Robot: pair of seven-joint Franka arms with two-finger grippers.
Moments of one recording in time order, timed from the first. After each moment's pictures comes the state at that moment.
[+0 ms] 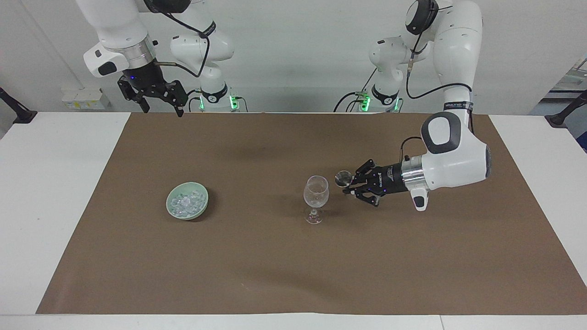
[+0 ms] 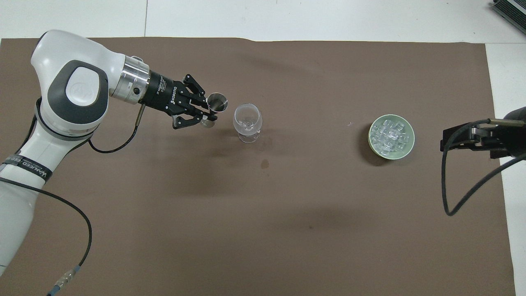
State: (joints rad) left arm 0.12 0.51 -0.44 -1.50 -0.73 1.85 -1.50; right arm 0.07 -0.05 -0.03 -1.58 0.00 1.50 0.21
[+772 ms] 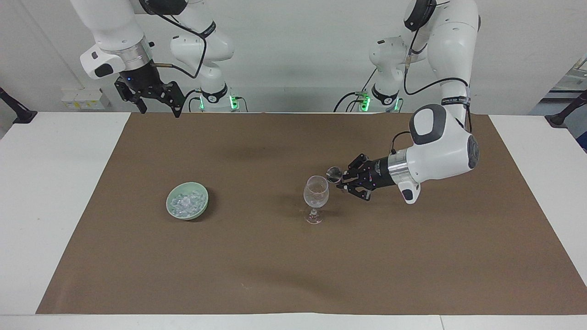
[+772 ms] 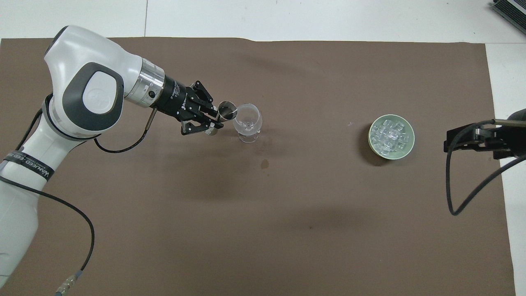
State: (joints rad) left arm 0.12 0.49 -0.51 -1.49 -0.57 1.86 -1.65; right arm 0.06 -0.05 -0.03 -1.59 0.00 1.50 0.19
